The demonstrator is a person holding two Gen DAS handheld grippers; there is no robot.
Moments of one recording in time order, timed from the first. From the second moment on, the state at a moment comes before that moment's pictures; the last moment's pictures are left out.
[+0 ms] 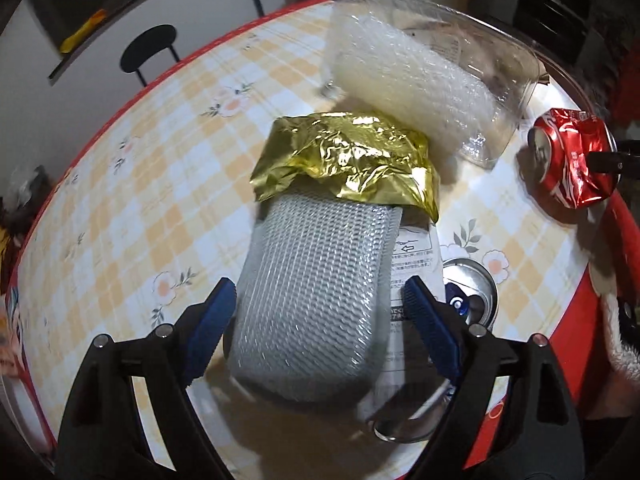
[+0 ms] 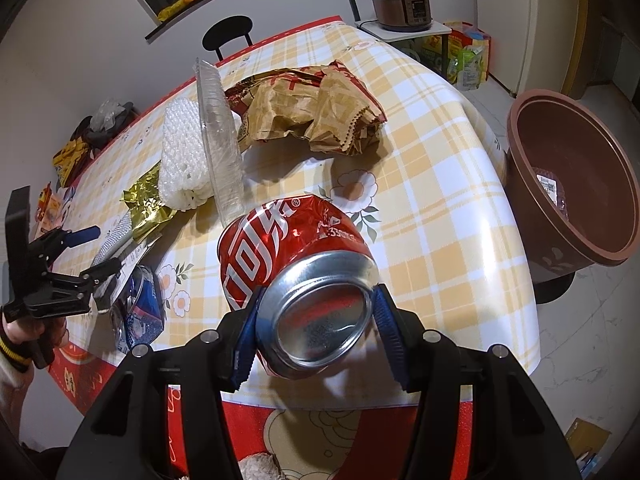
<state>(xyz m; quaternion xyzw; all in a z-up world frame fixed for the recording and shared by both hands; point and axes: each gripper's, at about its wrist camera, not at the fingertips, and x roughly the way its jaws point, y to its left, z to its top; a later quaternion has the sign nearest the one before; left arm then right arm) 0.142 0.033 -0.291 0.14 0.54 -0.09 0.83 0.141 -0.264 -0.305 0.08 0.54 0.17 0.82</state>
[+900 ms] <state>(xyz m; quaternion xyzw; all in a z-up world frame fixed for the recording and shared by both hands) 0.098 0.106 -0.257 -0.06 0.52 -0.08 0.85 0.154 -0.253 -0.302 0.09 0.53 0.19 0.82</state>
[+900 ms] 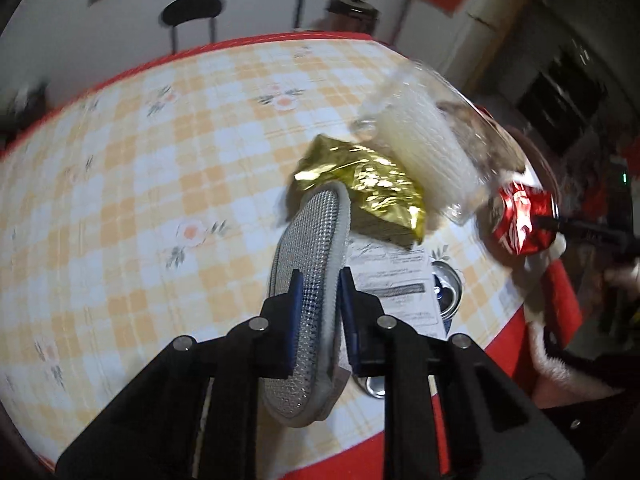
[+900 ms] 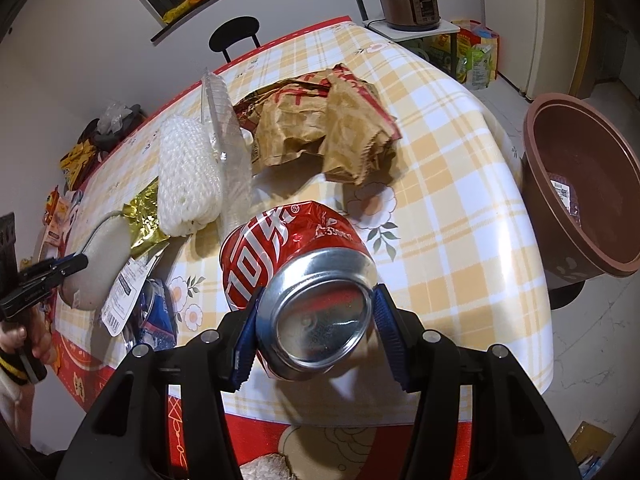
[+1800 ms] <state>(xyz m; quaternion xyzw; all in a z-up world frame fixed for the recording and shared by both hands) 0.076 0.155 -0.272 -0.18 0.51 -0.03 0.84 0.139 -0.242 -0.278 0.06 0.52 0.19 0.83</state>
